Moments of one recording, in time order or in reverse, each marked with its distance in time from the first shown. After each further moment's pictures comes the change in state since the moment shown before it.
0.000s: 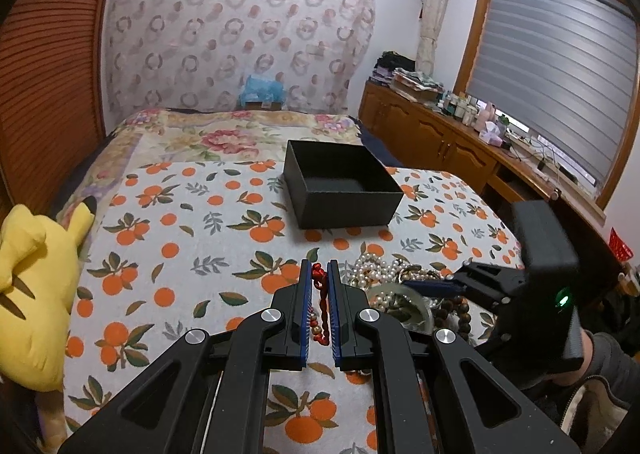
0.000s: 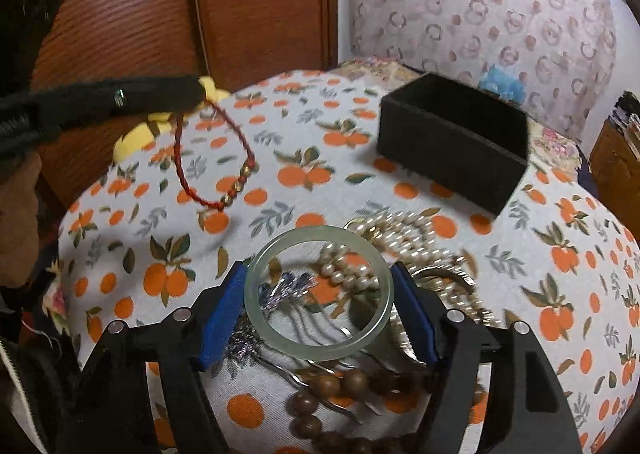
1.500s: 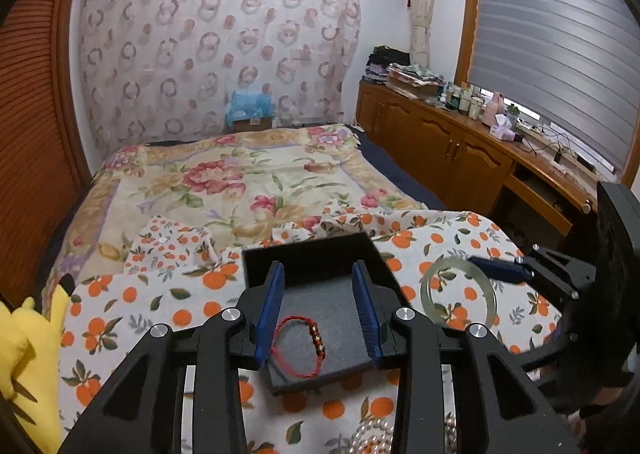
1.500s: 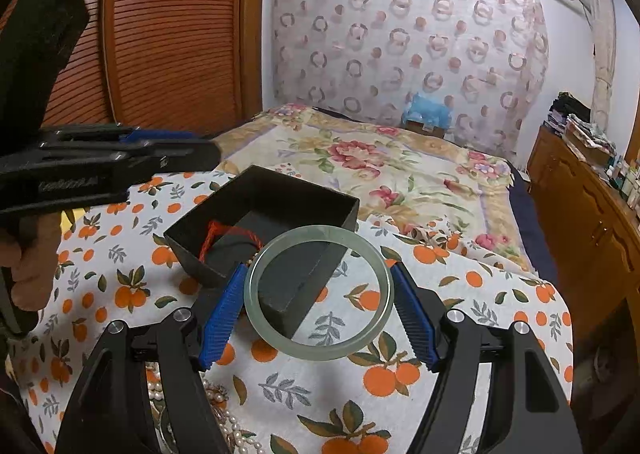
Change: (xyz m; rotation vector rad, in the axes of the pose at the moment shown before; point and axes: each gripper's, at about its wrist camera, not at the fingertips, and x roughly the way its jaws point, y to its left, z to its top) left arm 0.125 -0.030 0.121 0.103 0.005 0.037; right arm -0.018 -0.141 0.069 0.095 -0.147 -0.212
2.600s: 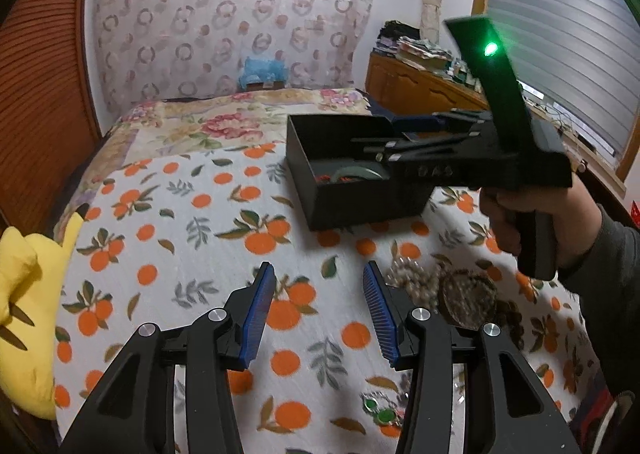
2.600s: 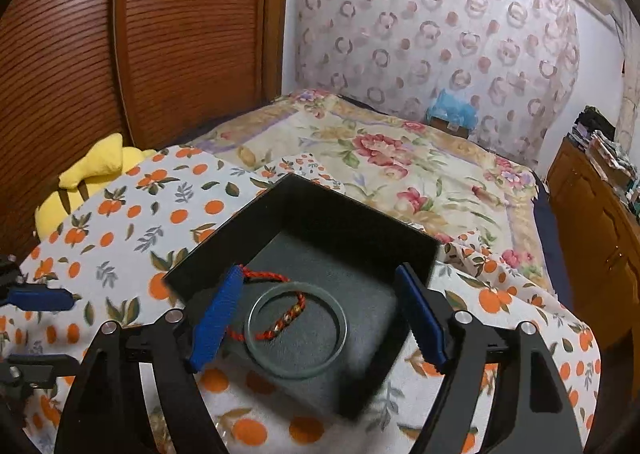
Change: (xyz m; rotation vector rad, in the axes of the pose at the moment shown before) left arm -0.057 0.021 -0.114 -0.033 0.096 0.006; right arm 0.066 0.042 0.030 -0.068 0.052 0.041
